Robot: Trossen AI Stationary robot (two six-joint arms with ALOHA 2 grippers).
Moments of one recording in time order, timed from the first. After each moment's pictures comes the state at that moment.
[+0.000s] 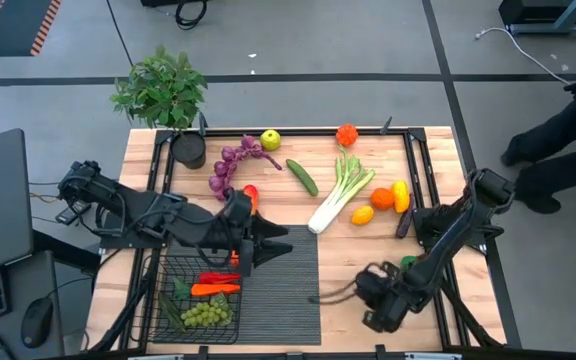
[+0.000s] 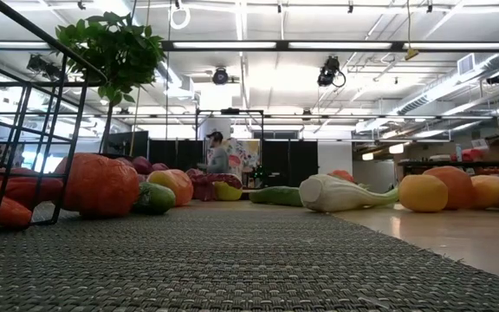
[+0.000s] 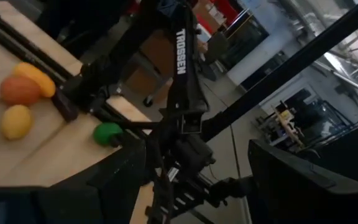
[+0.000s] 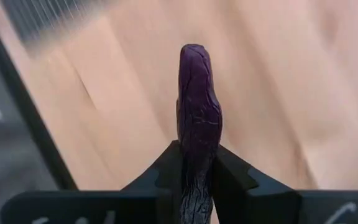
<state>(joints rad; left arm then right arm) -0.44 1.42 1.50 -0.20 -0.42 -0.84 0.82 1.63 1.06 -0.71 0.22 1.34</state>
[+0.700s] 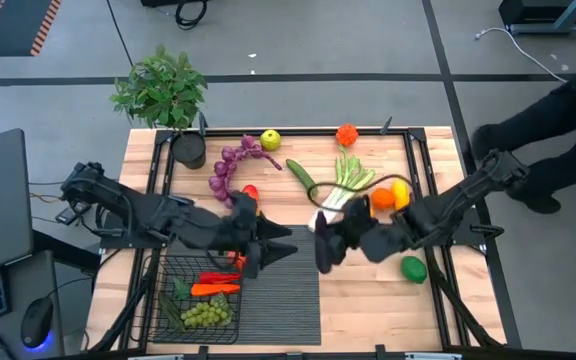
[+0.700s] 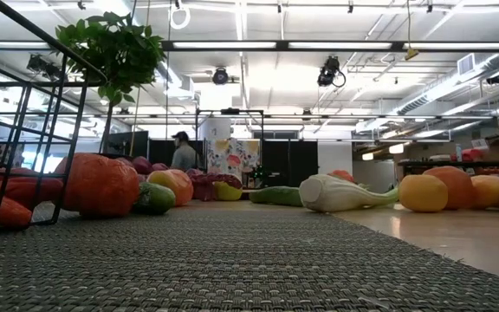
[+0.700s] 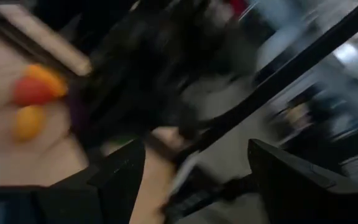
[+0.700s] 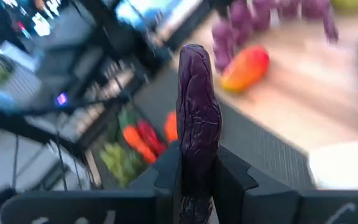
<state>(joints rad) -0.43 1.46 1.50 -0.23 -0.44 -0.82 0.49 1.39 1.26 -0.51 0.69 1.11</state>
